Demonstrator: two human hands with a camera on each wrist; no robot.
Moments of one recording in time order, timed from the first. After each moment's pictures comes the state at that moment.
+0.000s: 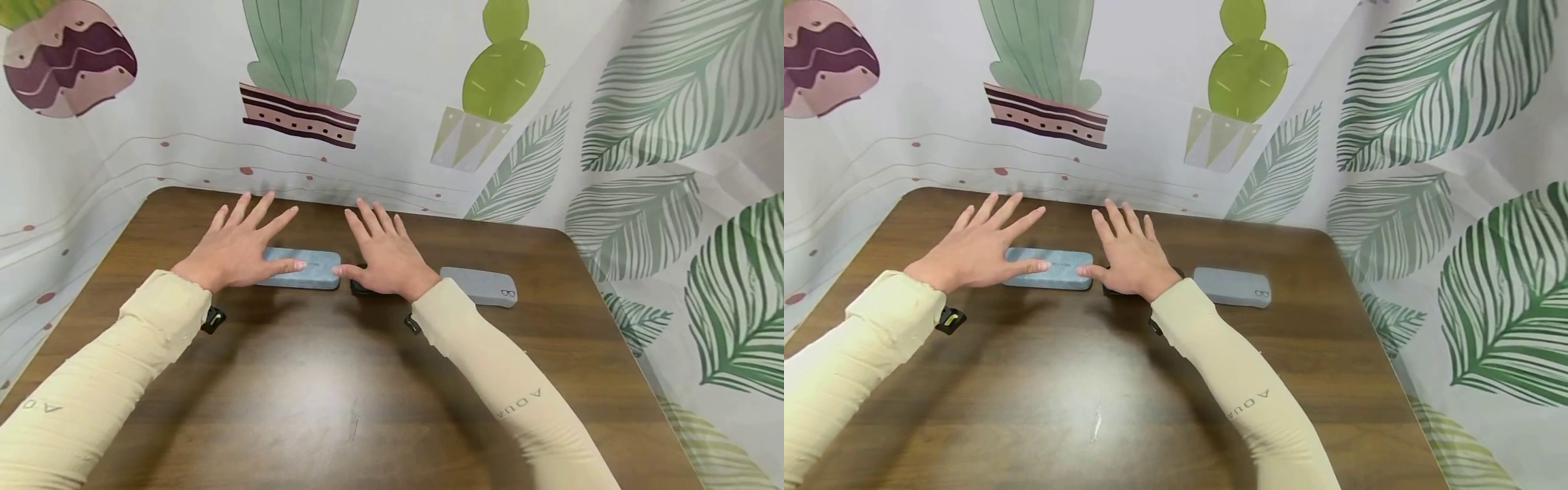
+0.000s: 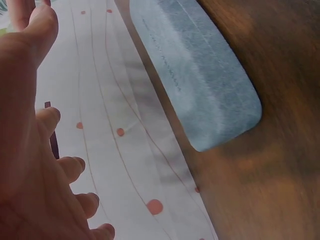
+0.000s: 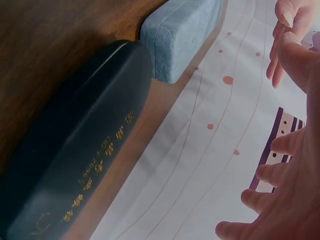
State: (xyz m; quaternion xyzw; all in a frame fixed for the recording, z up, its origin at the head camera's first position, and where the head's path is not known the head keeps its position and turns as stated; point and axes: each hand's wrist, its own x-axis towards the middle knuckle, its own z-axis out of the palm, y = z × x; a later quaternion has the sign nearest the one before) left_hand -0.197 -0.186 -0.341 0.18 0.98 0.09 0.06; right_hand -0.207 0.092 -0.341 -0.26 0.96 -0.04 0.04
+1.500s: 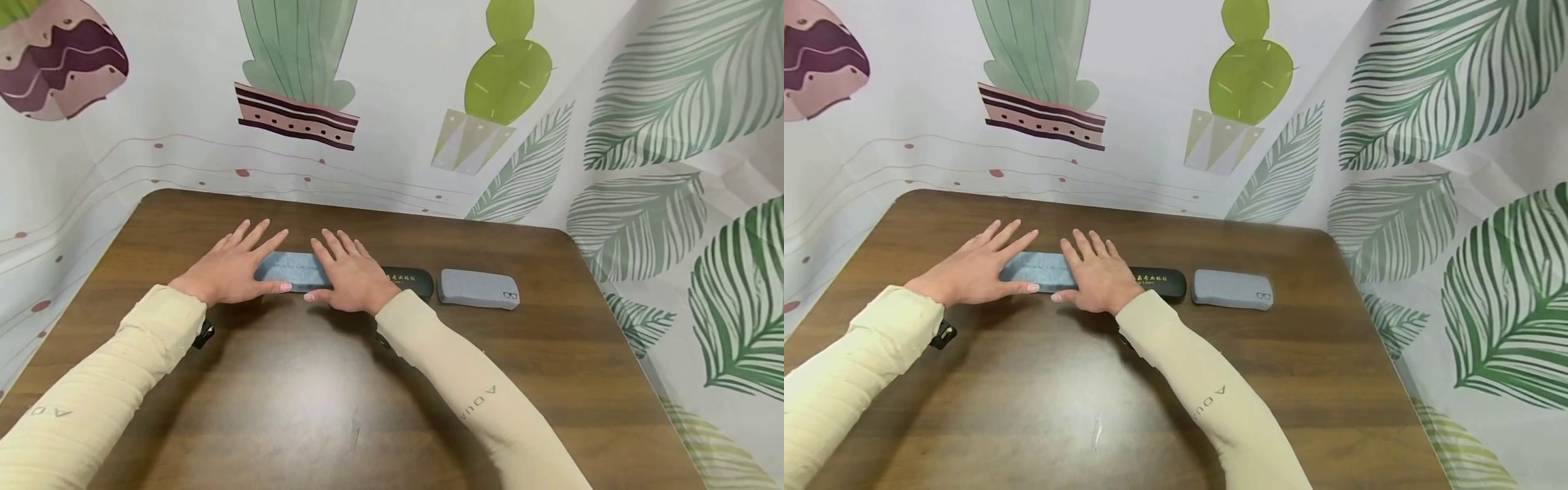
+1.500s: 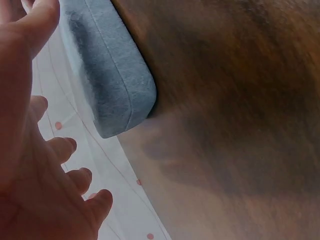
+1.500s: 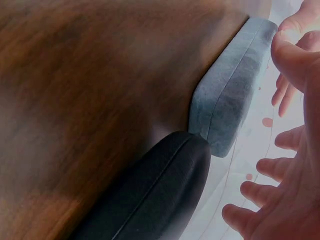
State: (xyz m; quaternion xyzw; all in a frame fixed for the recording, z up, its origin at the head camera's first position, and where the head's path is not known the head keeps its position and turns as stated) left_hand -0.207 -0.204 -0.388 0.21 0.97 0.11 0.10; right_hand -0.213 0.043 -0.391 -0.29 0.95 0.00 0.09
